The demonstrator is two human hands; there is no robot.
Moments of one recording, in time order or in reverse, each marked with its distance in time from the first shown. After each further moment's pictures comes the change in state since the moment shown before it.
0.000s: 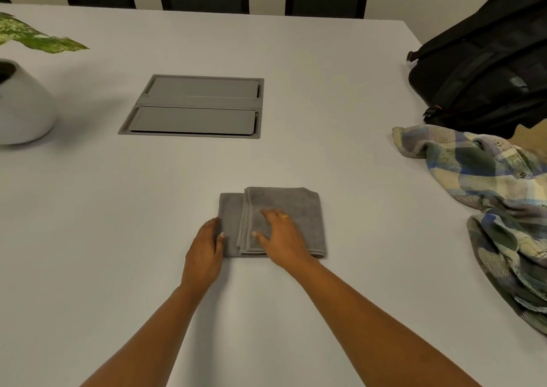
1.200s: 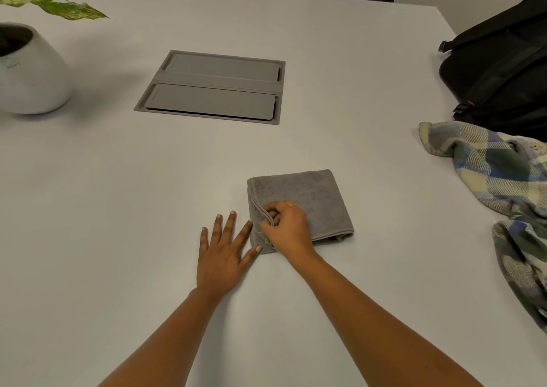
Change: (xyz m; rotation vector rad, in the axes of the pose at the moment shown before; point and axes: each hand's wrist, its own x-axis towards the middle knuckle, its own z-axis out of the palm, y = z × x) left_hand -0.023 -0.026 0.019 0.558 -0.110 0.150; right_hand 0.005 -0.024 0.012 0.249 0.155 -0.008
